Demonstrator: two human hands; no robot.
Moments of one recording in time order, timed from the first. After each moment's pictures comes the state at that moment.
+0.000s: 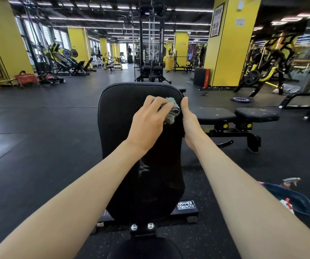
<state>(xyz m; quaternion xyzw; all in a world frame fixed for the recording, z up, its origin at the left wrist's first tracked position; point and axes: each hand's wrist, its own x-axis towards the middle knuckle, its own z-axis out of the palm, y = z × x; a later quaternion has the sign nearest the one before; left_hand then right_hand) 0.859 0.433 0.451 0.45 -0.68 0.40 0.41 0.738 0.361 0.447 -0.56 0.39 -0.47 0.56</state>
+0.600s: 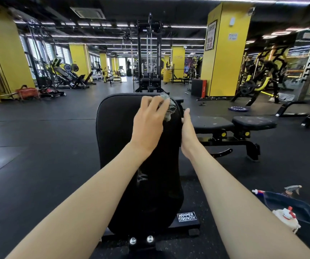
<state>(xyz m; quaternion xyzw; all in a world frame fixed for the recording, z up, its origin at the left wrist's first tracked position) 0.846 0.426 0.466 0.49 -0.65 0.40 0.43 0.737 0.365 0.442 -0.50 0.33 -0.50 0.63</state>
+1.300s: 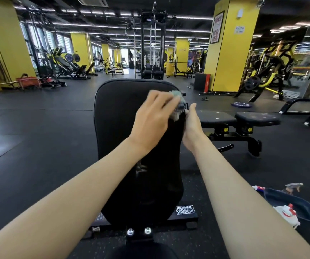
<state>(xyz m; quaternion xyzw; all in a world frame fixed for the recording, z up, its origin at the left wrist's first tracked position) 0.848 0.432 0.451 0.43 -0.69 0.41 0.41 0.737 0.349 0.431 -0.45 0.31 -0.50 0.67</state>
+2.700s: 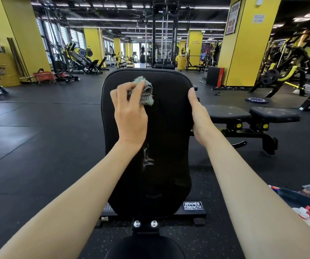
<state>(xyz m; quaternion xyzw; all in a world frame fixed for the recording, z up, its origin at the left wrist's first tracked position) 0.883 0.440 0.429 0.51 -0.51 0.37 0.58 0.738 0.352 0.436 -0.58 0.35 -0.47 0.57</state>
